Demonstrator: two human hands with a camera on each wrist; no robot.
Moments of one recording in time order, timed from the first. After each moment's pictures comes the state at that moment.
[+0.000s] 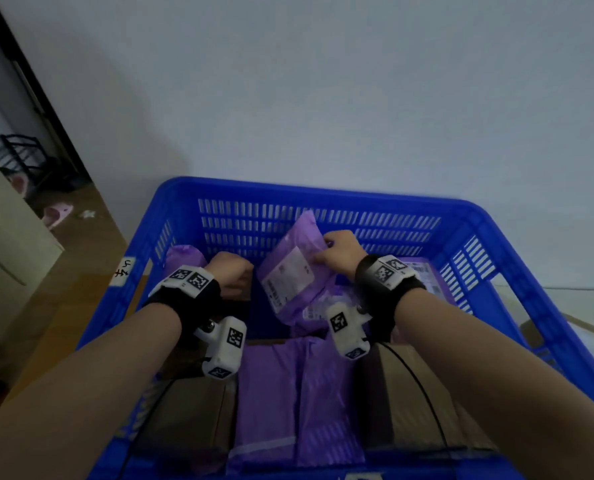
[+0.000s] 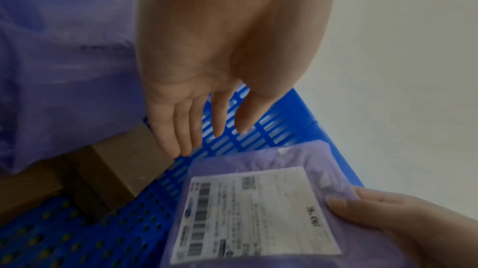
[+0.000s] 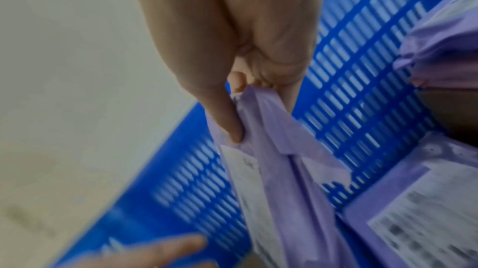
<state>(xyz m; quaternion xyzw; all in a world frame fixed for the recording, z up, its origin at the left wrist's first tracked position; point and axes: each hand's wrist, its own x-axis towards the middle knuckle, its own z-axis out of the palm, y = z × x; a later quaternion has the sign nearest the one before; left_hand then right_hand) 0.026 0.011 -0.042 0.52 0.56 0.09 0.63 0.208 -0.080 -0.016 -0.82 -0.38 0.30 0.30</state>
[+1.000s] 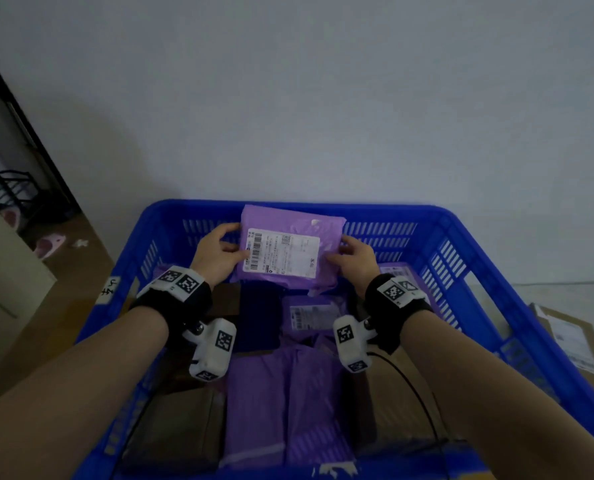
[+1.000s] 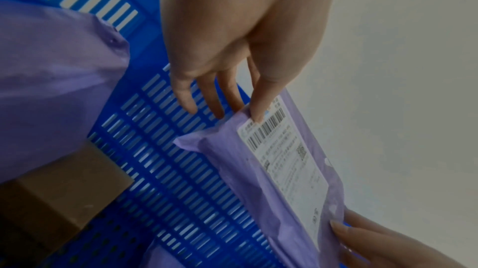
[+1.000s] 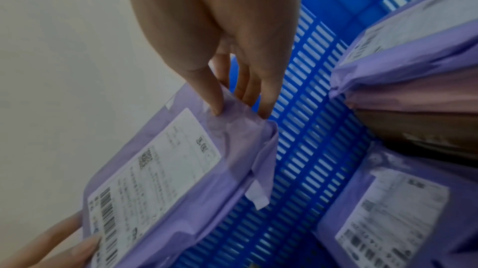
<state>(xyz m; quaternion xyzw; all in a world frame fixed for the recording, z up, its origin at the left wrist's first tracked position) 0.032 -0.006 0.011 0.69 0.44 0.26 0.51 0.235 -0.122 -0.018 -0.74 -0.26 0.29 0.55</state>
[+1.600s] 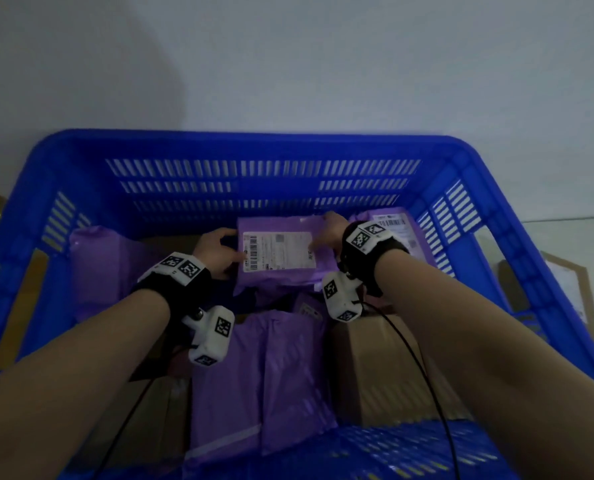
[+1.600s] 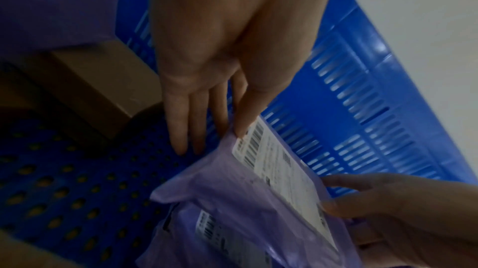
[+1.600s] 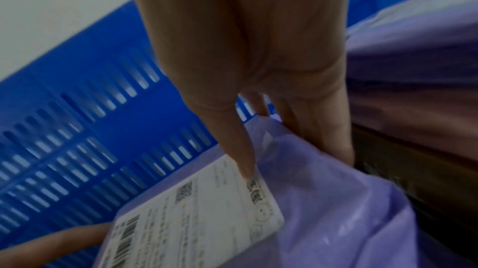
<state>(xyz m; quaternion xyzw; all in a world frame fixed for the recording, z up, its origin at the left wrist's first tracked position) 0.095 0.005 -0.102 0.60 0.54 0.03 0.59 0.288 -0.084 -0.073 -0.87 -0.31 0.38 0.06</state>
